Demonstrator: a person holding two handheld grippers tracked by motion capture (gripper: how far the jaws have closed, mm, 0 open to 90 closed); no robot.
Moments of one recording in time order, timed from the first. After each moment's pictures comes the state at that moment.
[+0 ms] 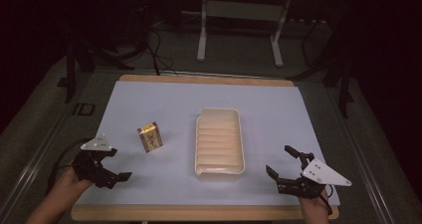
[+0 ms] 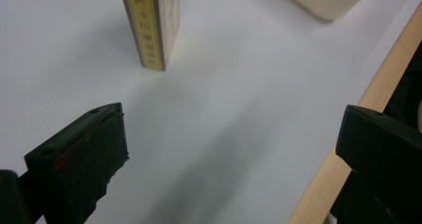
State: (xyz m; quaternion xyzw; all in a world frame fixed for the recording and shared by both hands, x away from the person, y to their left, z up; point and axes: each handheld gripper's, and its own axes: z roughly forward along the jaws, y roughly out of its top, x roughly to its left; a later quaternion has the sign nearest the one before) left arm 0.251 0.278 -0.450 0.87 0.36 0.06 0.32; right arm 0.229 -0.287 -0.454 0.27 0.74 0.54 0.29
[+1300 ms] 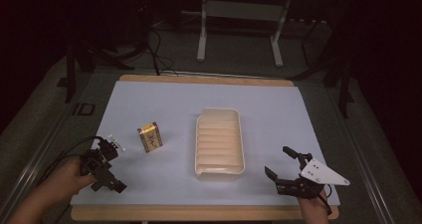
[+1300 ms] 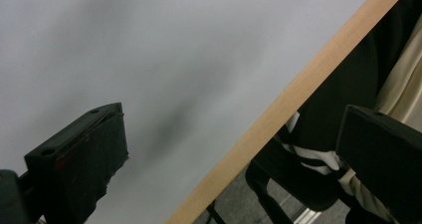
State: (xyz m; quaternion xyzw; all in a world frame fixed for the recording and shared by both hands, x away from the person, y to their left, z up) left arm 0.270 0.261 -0.444 0.91 0.40 -0.09 0.11; right arm 0.229 -0.285 -0.455 0.26 0.75 0.54 0.28
